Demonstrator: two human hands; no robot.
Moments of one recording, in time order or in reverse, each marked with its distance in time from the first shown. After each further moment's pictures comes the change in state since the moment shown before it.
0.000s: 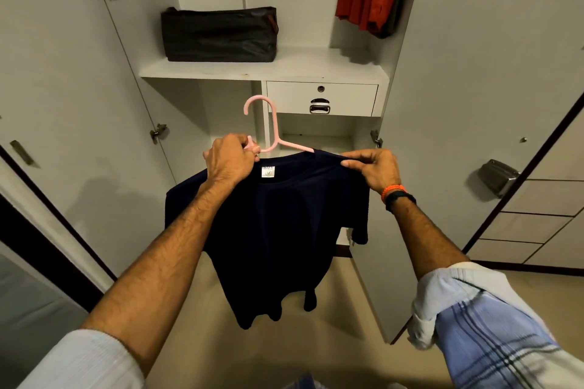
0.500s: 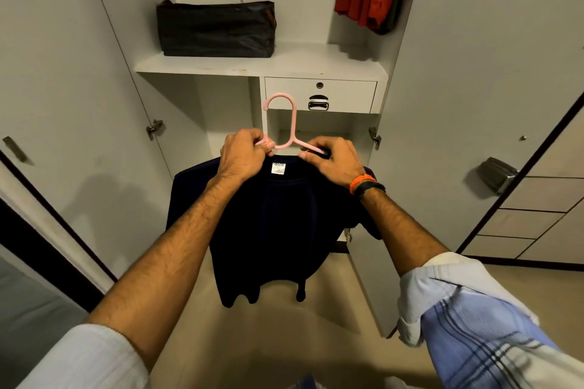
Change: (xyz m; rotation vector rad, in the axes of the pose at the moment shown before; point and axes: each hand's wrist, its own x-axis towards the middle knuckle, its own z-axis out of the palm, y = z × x) left_hand -0.004 0.015 0.004 -0.196 -0.105 0.087; right_hand -0.001 -0.049 0.052 -0.228 -0.196 -0.256
